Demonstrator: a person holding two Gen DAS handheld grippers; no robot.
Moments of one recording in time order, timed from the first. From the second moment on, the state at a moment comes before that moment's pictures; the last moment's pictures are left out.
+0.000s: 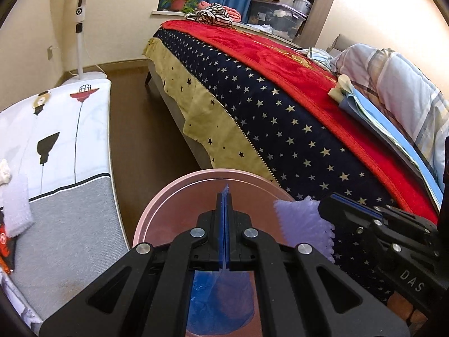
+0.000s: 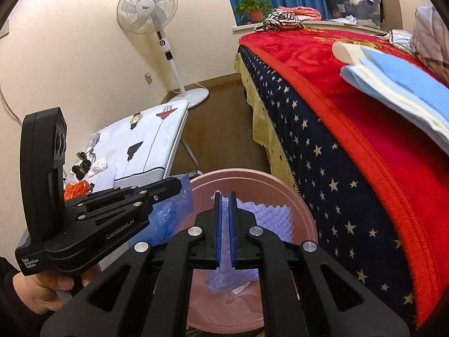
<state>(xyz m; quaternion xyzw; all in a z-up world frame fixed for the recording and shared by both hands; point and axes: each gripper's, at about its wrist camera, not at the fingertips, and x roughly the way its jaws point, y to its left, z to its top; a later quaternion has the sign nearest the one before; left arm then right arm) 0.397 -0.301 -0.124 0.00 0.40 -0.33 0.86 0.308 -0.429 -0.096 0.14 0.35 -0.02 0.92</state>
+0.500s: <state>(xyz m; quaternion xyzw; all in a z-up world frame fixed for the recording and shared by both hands) 0.404 -0.286 -0.133 -0.02 0.41 -0.28 0.87 0.313 -0.435 -0.115 0.15 0.38 -0.04 0.91</state>
